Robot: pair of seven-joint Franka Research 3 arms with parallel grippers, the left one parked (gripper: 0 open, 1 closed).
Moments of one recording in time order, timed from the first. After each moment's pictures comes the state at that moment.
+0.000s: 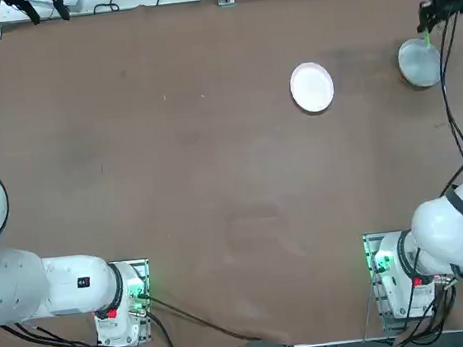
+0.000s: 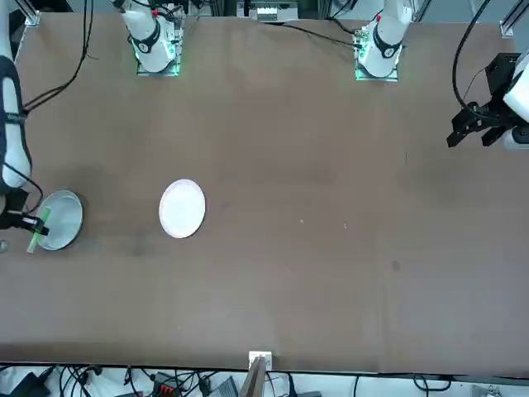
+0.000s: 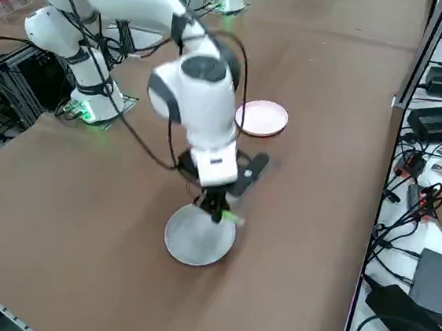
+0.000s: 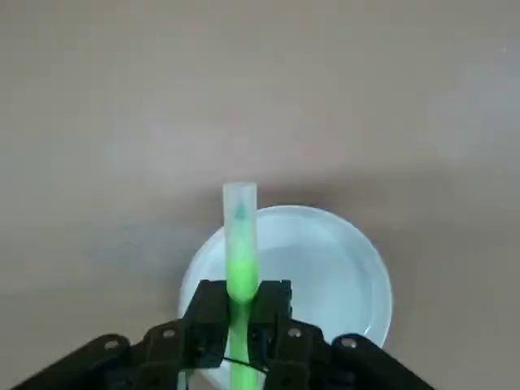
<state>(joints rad) -0.32 0.54 -0.04 -1.57 -0.01 2.18 -0.19</state>
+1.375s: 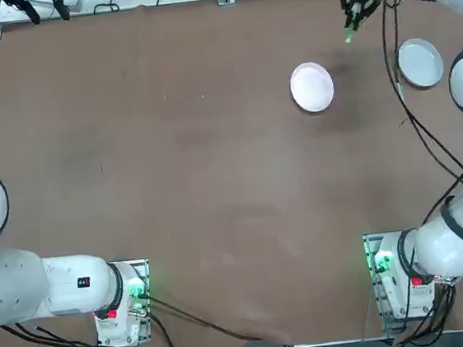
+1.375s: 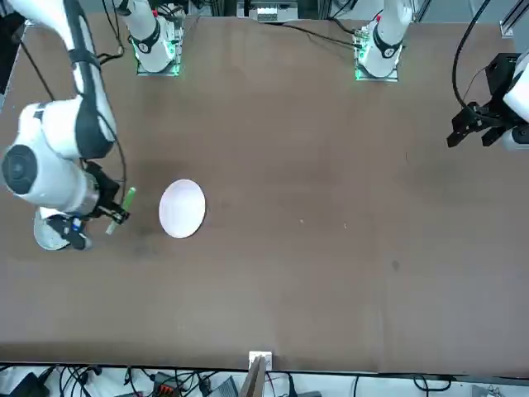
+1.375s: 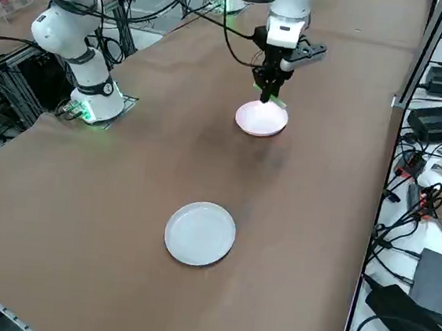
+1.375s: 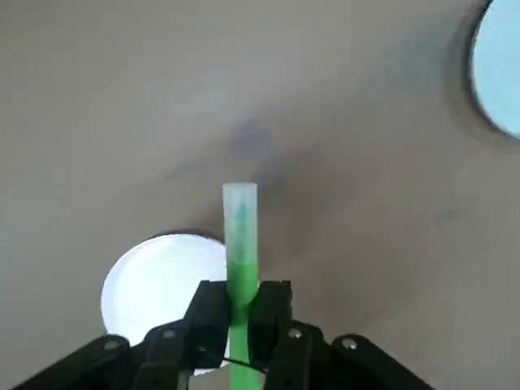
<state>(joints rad) 0.17 0.41 -0.03 -1.60 0.01 1.90 0.70</state>
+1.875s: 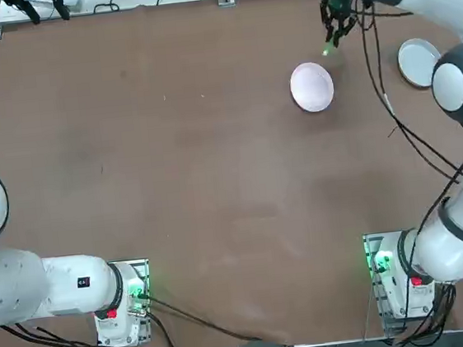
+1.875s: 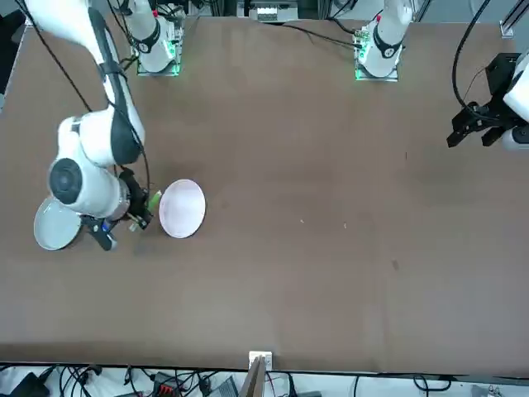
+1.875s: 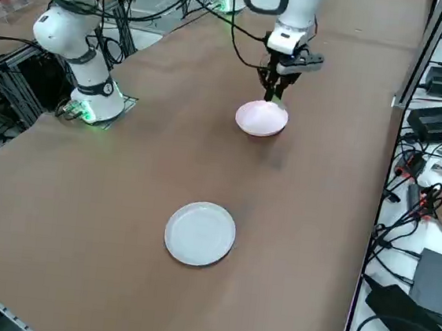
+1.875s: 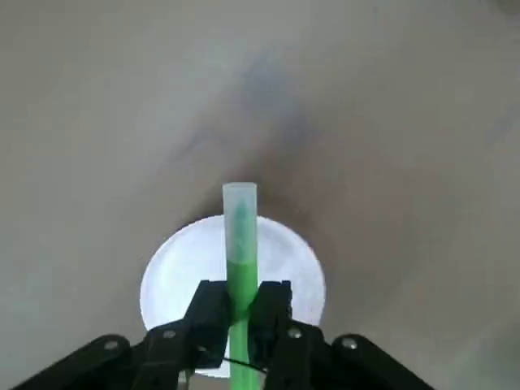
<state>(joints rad) 0.24 0.49 -0.03 -1.60 0.03 1.95 1.04</state>
